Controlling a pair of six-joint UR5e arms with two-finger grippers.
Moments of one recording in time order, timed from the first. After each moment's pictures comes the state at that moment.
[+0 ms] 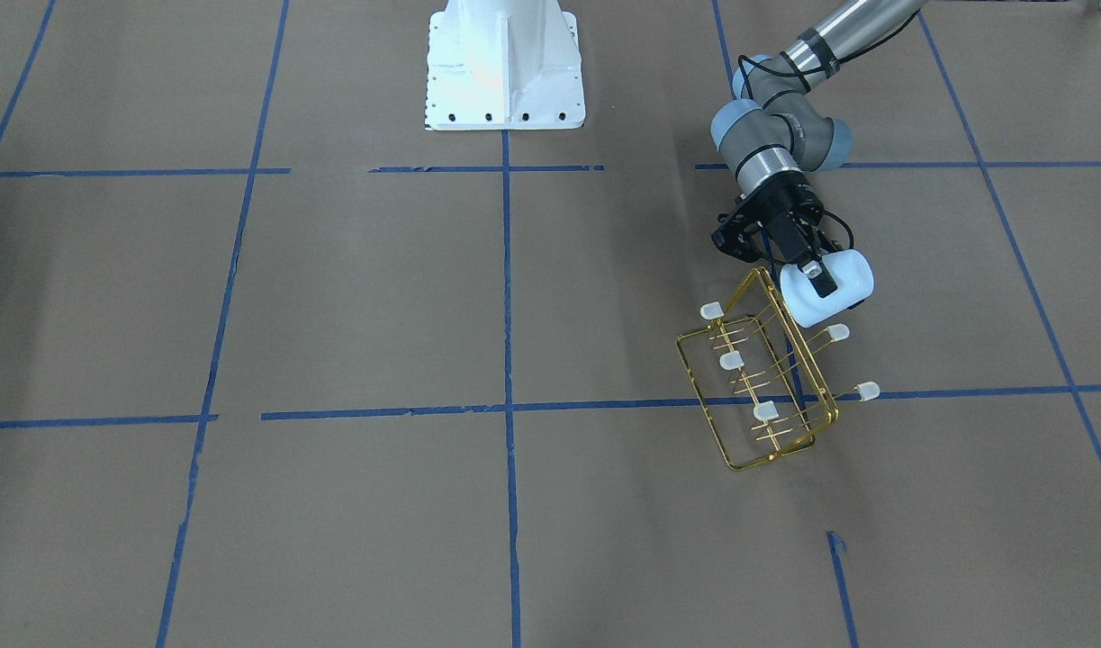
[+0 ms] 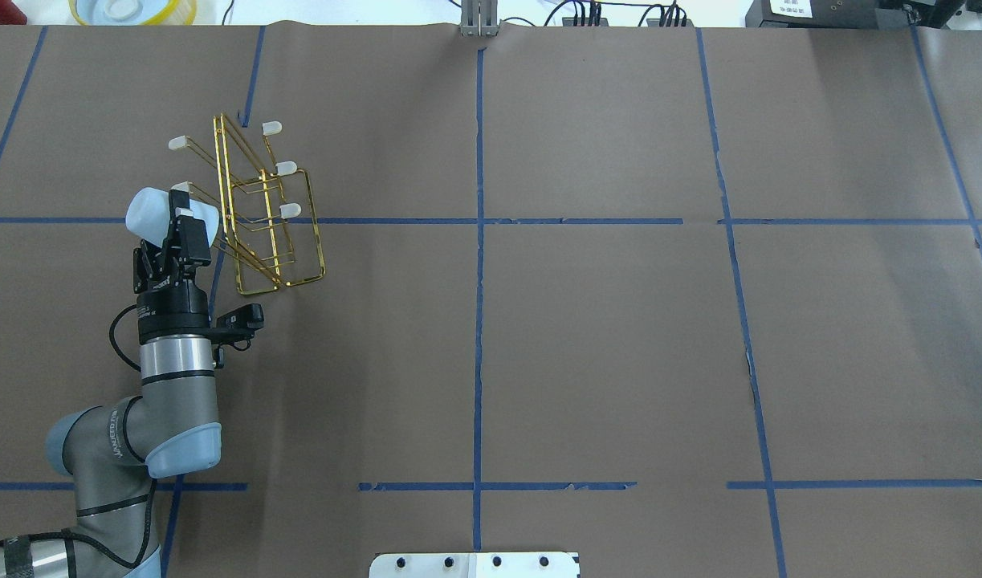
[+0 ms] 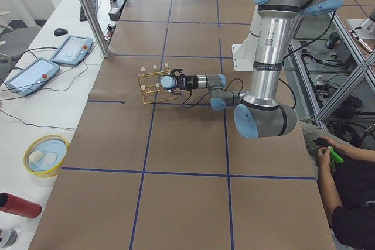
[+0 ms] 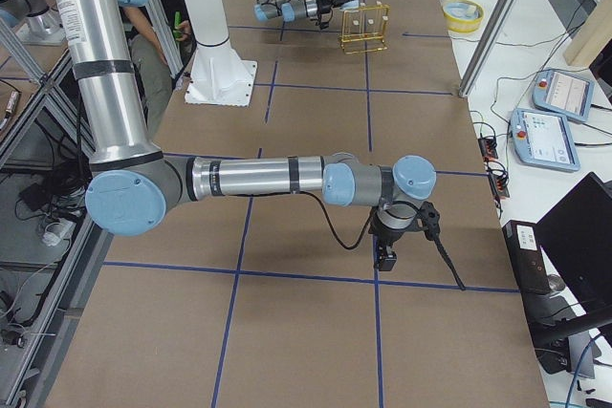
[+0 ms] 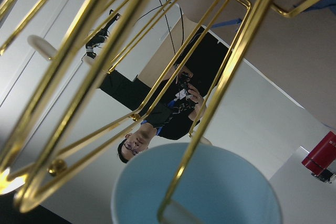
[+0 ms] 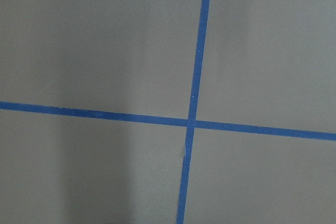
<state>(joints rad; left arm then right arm) -0.30 -1.77 -1.46 -2.49 -0.05 1.14 1.49 -1.38 1.46 -1.67 2.30 -0.04</state>
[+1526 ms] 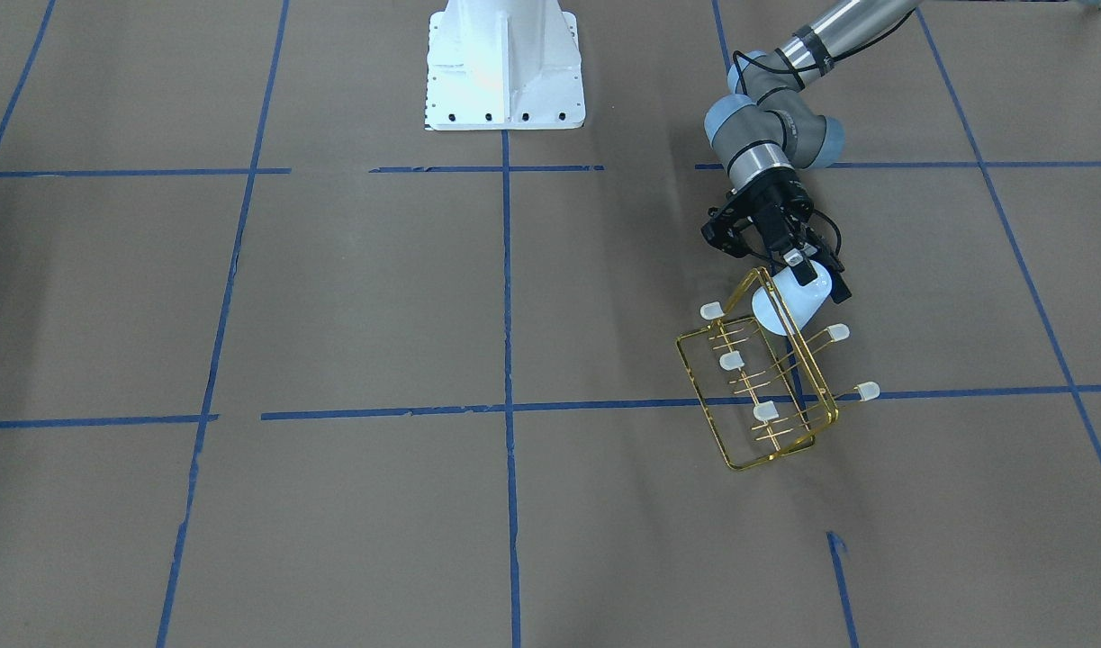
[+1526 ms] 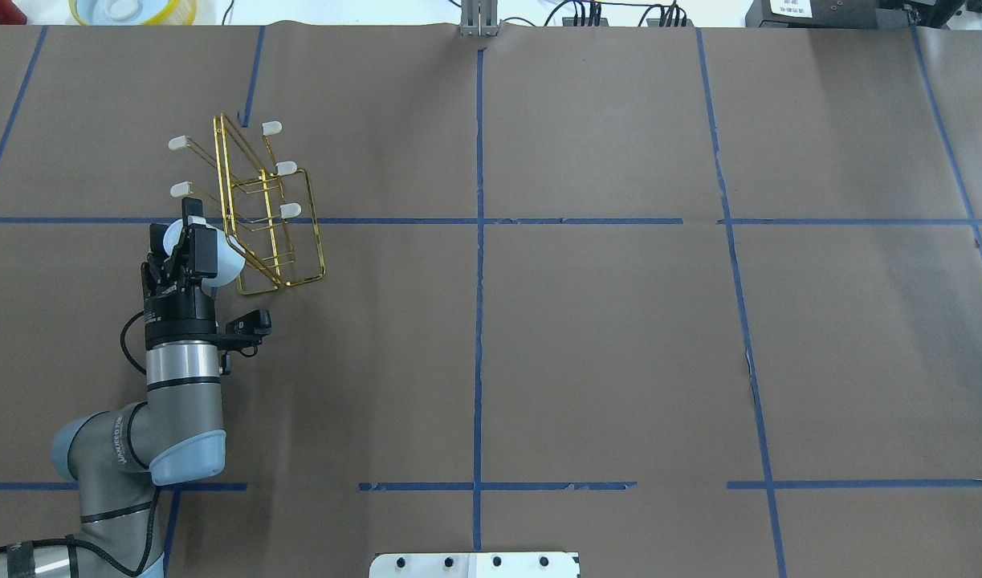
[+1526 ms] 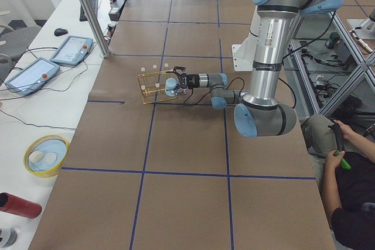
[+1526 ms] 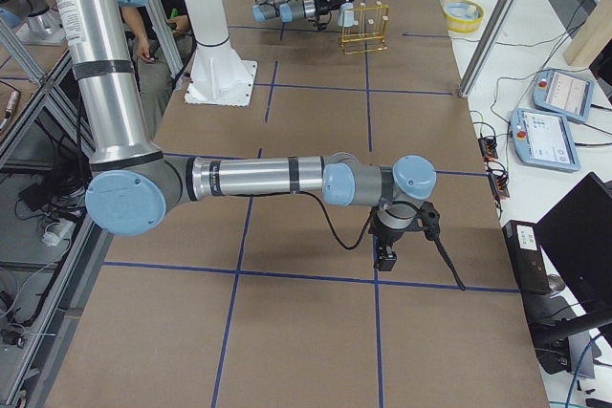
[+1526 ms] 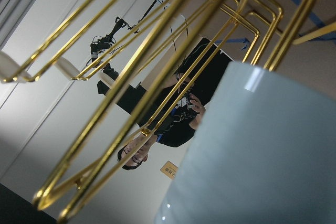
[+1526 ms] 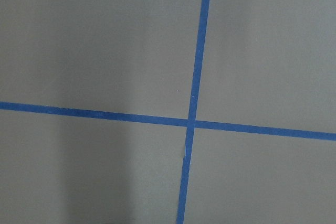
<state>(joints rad) -0.29 -1.77 -1.49 -2.50 -0.06 1.12 1.49 -1.38 1.46 -1.67 2.30 -0.04</state>
